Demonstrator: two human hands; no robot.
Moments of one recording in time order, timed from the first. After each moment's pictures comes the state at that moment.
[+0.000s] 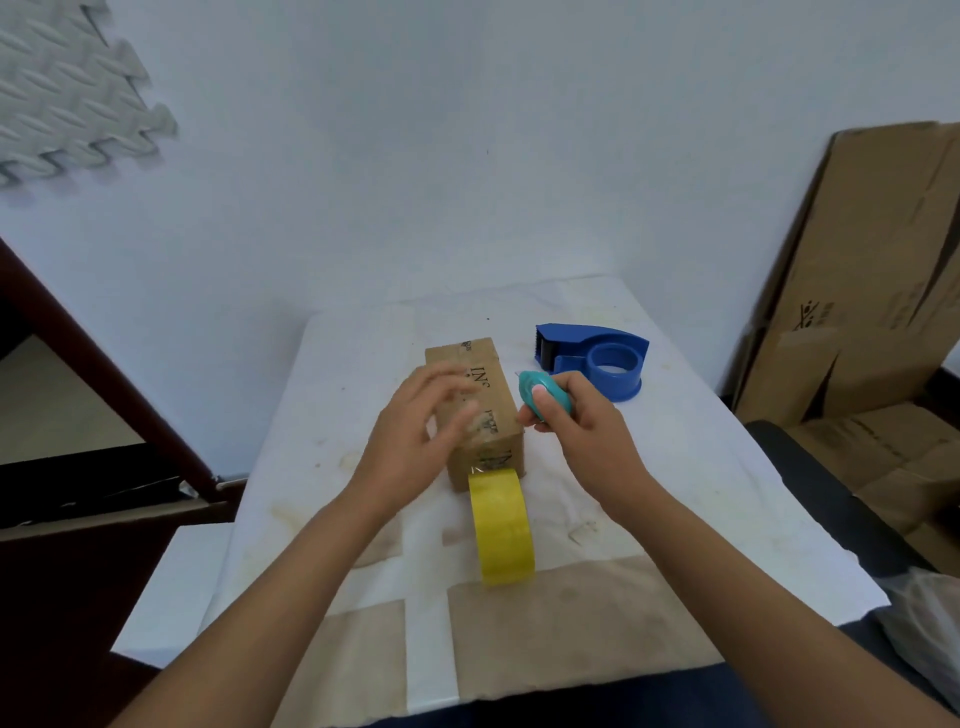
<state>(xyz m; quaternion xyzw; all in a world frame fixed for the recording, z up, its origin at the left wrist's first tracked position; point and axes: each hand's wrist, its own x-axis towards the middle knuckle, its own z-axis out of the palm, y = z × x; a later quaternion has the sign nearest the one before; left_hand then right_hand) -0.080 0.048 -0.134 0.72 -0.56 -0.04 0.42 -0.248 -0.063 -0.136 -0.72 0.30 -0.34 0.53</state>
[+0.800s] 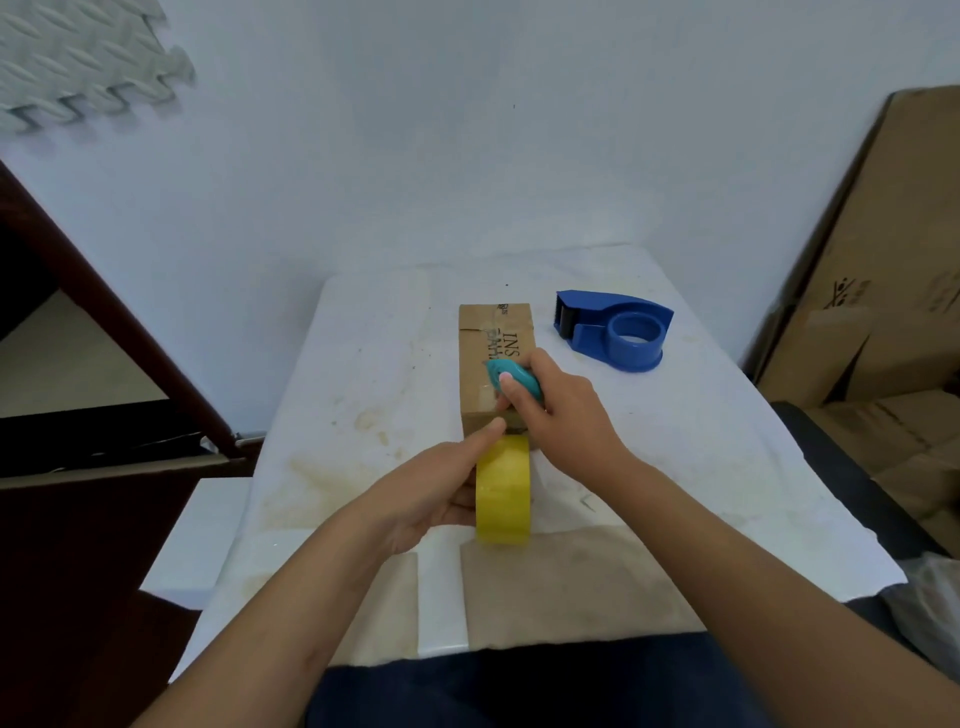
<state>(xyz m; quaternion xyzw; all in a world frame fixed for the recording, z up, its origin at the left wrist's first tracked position) -0.131 0.087 -0.126 0.69 -0.24 -0.55 0.41 -0.226 -0.047 -0.146 -0.86 0.25 -0.27 0.36</state>
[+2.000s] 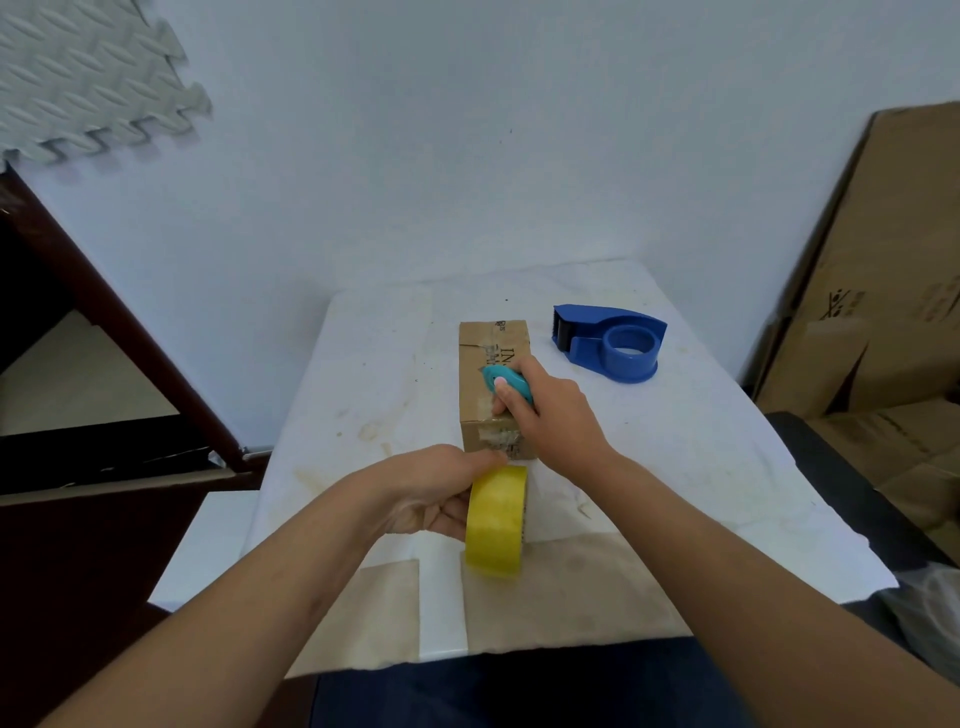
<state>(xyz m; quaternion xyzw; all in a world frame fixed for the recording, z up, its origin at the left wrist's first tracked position) -0.124 0.079 -0.114 0.73 -0.21 -0.57 0.31 -0.212 -0.056 -0.152 -0.87 0.27 -0.26 0.33</state>
